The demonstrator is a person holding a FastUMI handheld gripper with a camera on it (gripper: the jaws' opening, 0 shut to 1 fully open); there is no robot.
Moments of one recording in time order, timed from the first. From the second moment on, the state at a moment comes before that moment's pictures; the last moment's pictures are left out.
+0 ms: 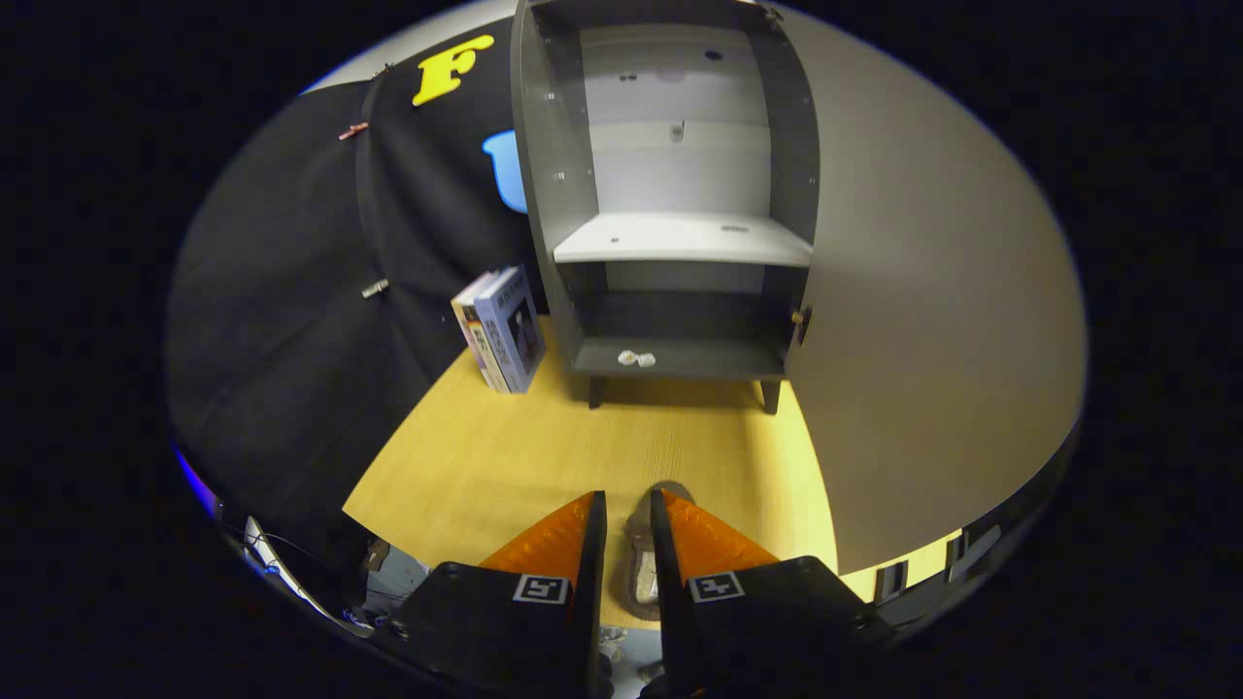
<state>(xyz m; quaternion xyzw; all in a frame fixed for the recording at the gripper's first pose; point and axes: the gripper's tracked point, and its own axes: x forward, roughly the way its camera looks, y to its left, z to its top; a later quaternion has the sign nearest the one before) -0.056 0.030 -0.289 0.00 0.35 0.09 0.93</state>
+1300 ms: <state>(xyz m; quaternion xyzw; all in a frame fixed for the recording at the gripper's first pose) -0.046 0.035 -0.530 -0.03 0.47 0.02 0.88</state>
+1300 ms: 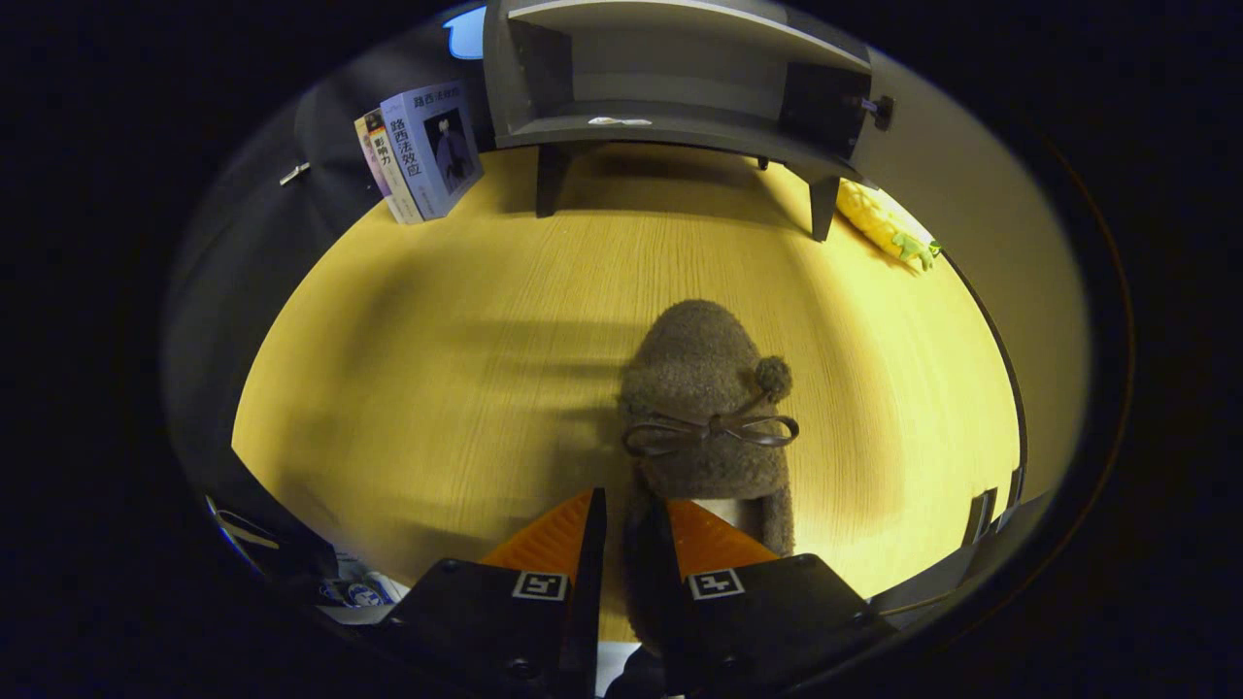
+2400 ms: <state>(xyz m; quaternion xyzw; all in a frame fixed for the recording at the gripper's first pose) 0.013 0.025 -0.537 -0.06 0.34 -0.01 0.94</state>
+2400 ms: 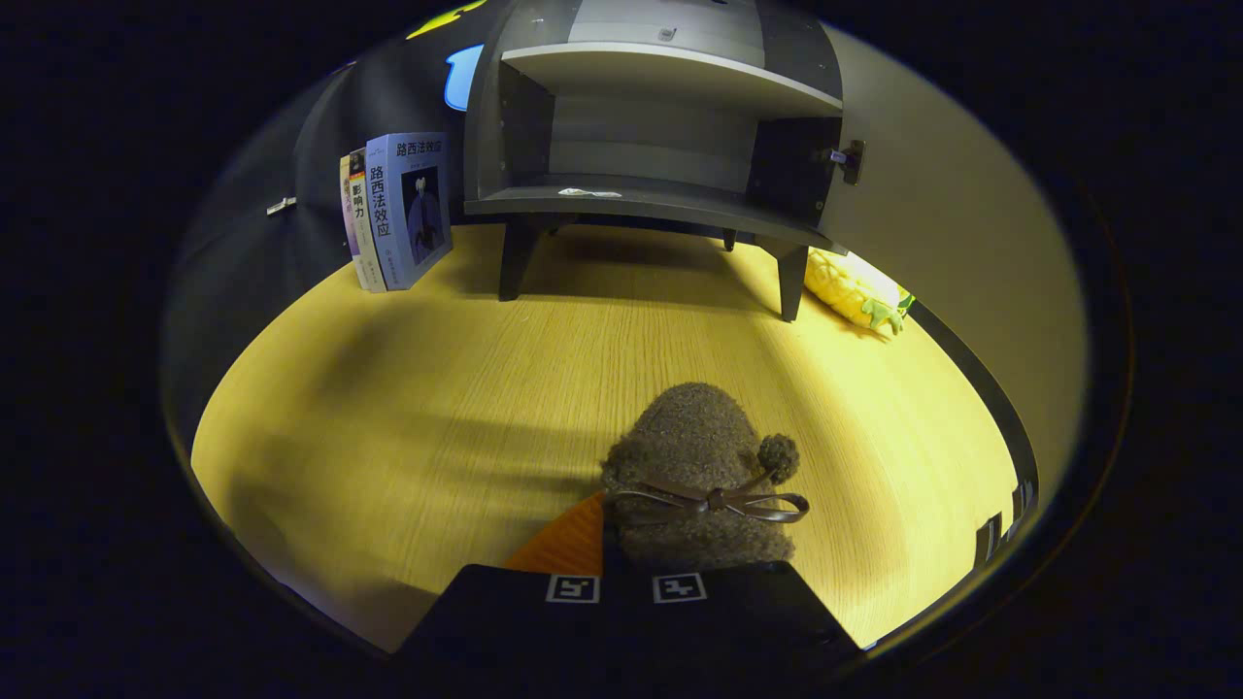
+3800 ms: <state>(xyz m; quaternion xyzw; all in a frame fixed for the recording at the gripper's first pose) 0.119 0.010 -0.212 0.01 0.27 0.01 0.96</state>
